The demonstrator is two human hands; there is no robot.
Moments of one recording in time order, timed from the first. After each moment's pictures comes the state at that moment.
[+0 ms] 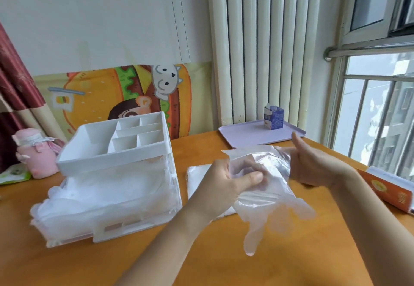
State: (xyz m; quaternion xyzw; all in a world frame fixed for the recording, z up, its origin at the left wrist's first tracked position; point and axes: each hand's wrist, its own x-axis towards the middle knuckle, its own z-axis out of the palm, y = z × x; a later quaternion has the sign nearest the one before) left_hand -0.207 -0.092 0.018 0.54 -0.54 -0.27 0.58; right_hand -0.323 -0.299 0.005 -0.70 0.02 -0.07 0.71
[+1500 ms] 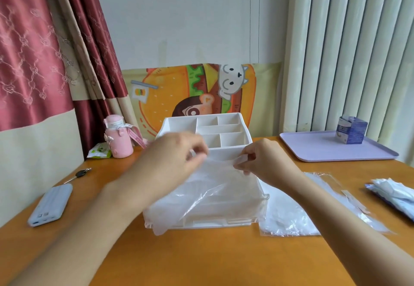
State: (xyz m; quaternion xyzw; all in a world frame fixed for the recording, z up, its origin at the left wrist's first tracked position) left_hand -0.082 0.067 0.086 0.84 -0.45 0.20 0.23; right_hand -0.150 -0.129 0.049 -0.94 0.13 -0.23 0.24
